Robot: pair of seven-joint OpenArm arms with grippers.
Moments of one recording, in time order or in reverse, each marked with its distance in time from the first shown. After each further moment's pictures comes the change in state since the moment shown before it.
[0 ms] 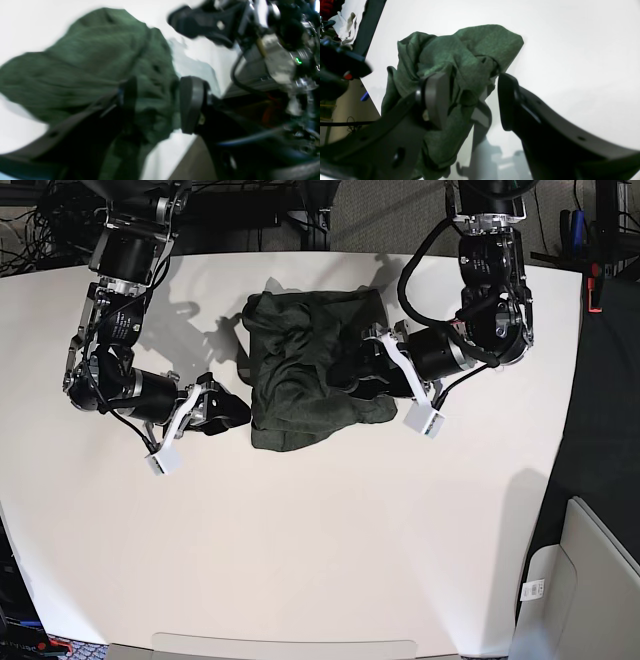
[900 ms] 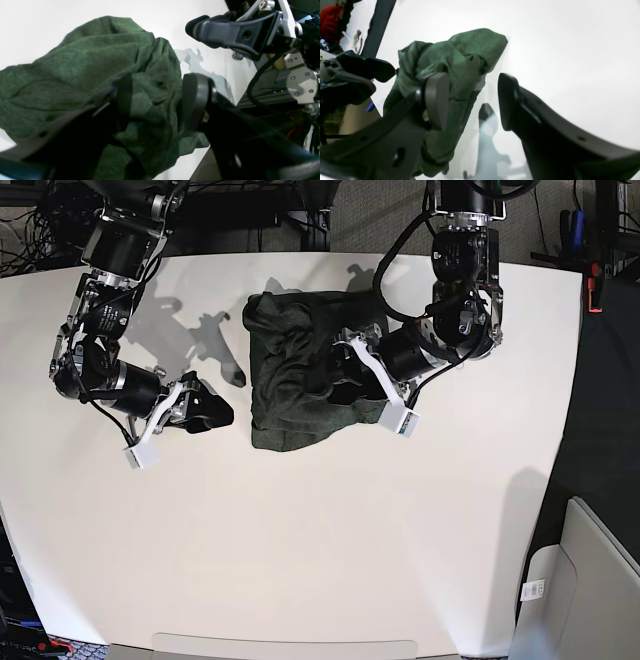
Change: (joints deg) left arm 0.3 3.2 5.0 -4.2 7.0 0.2 -11.2; right arm -1.1 0.6 4.3 0.0 3.0 0.0 0.0
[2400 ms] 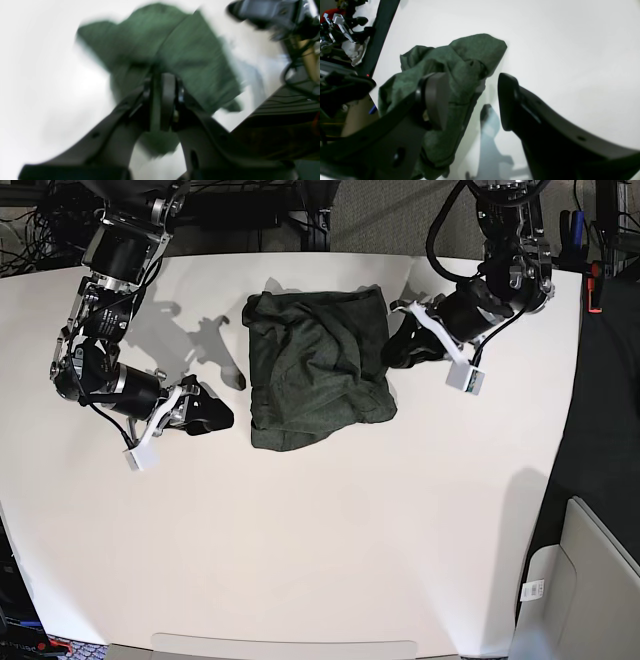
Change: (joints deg) left arm 11.9 -6.8 -10.0 8.5 0.1 -0.2 -1.3; right arm 0.9 0.0 0.9 -1.9 0.0 0.0 0.0
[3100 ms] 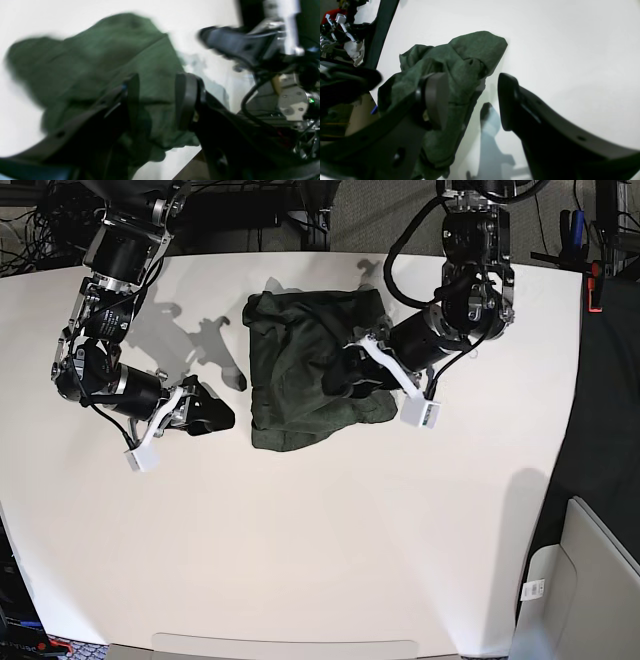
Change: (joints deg) left arm -7.1 3.9 12.3 0.0 -0.7 15.1 -0.8; right arm 0.1 -0.3 -0.1 -0.2 -0.1 0.0 0.0
